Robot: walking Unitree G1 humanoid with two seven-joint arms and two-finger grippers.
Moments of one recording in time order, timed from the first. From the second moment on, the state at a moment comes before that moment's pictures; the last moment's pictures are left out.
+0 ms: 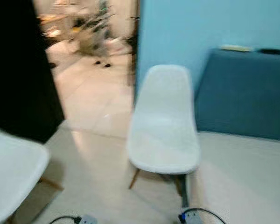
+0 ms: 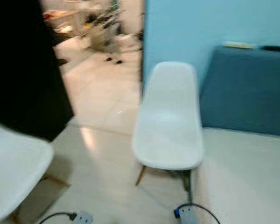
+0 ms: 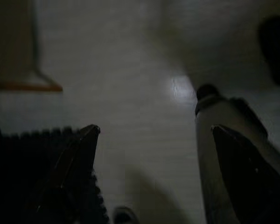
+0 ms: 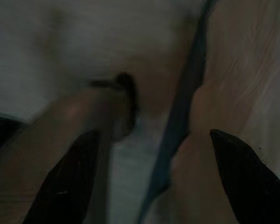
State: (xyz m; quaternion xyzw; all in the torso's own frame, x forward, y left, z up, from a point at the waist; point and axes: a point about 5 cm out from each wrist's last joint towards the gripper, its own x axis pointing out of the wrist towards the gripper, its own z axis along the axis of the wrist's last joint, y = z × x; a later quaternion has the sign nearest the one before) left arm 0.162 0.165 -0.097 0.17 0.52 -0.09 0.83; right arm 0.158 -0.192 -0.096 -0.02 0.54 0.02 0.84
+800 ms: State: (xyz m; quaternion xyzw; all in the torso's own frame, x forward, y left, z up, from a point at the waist) left arm 0.138 0.145 -0.107 0.15 0.55 -0.15 0.81; right arm 0.162 -0.202 -0.092 -0.05 0.54 0.04 0.84
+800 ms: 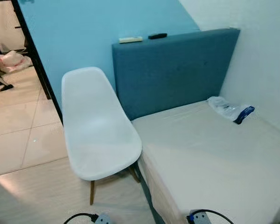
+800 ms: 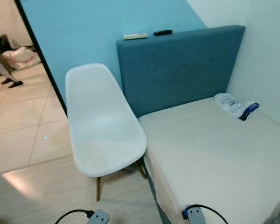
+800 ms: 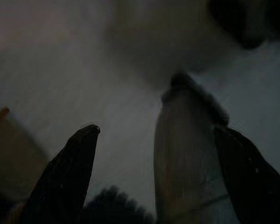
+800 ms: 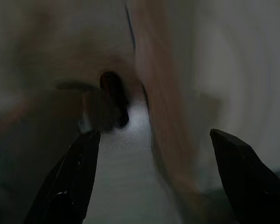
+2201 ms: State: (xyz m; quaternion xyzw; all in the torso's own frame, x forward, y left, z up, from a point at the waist) left arm 0.195 0.107 -0.080 -0.02 0.45 -0.13 0.88; right arm 0.196 -0.194 -0.076 0.03 0.46 0.04 0.89
